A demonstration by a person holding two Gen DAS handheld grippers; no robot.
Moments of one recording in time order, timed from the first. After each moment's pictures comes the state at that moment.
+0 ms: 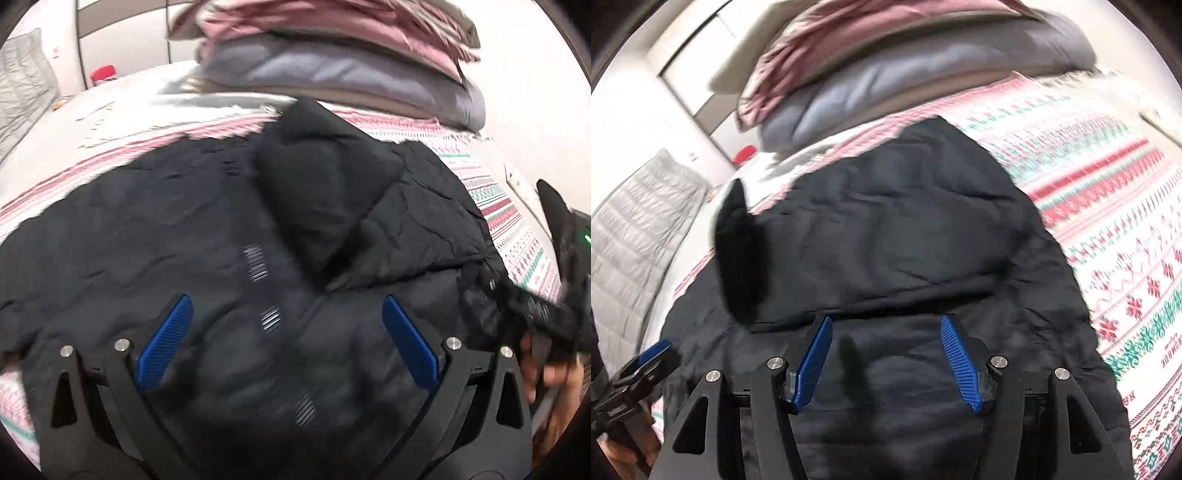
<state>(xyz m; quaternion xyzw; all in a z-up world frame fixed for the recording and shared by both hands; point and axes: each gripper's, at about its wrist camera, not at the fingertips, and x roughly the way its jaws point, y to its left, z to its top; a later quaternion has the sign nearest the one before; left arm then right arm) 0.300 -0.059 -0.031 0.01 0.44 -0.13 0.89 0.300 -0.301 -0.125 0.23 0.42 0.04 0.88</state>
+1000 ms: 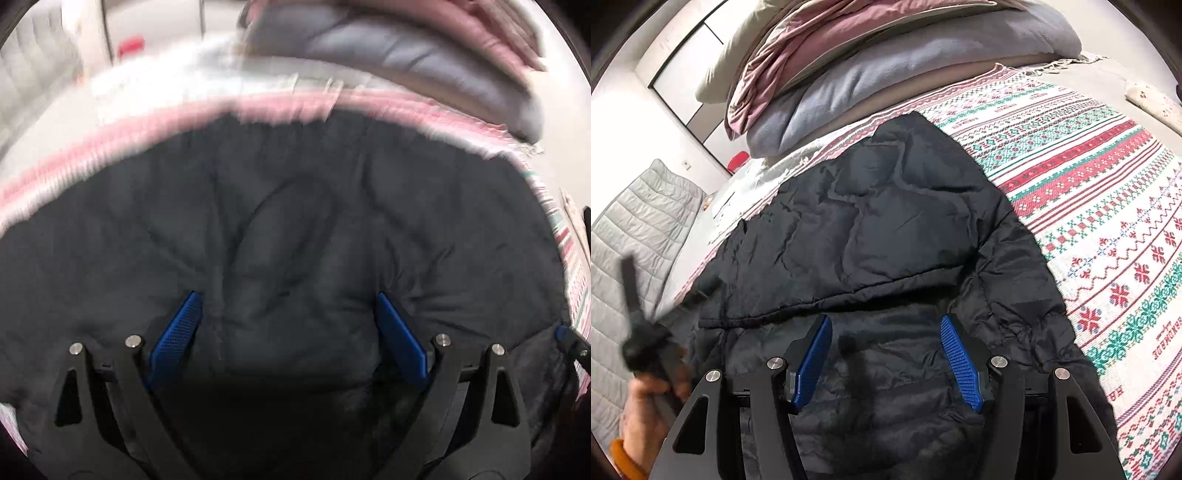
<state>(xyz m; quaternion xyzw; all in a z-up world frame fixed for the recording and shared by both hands) 0.388 -0.011 -0.075 -0.02 0.48 -0.05 0.87 0.293 -0.328 -0.122 0.25 0.42 0.04 0.87</state>
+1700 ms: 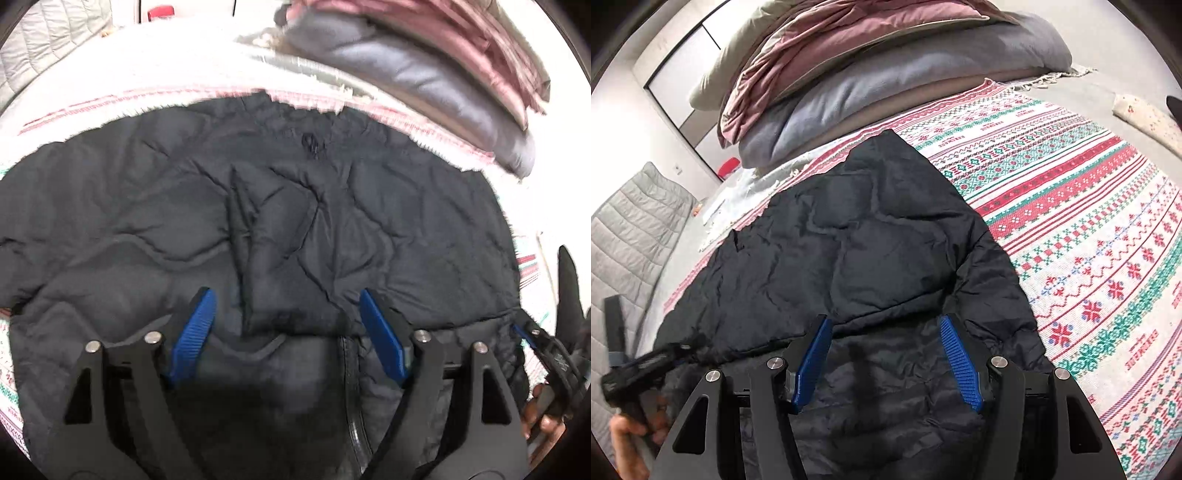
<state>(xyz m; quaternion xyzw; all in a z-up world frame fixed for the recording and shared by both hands) 0.321 0.008 -0.030 -0.10 0.49 -0.05 0.87 0.288 -0.336 -0.110 0.23 0.41 0.01 0.88</state>
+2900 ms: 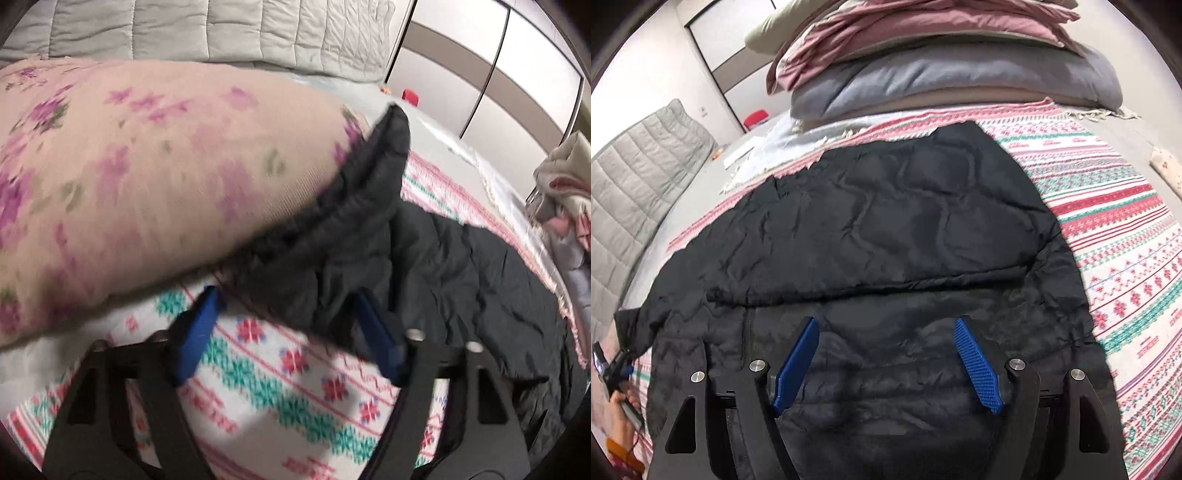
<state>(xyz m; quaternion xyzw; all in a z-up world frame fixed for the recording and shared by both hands) 0.168 0.454 -0.104 -0.26 0.32 0.29 0.86 0.281 -0.258 -0.089 0.14 0.45 0.06 0.88</state>
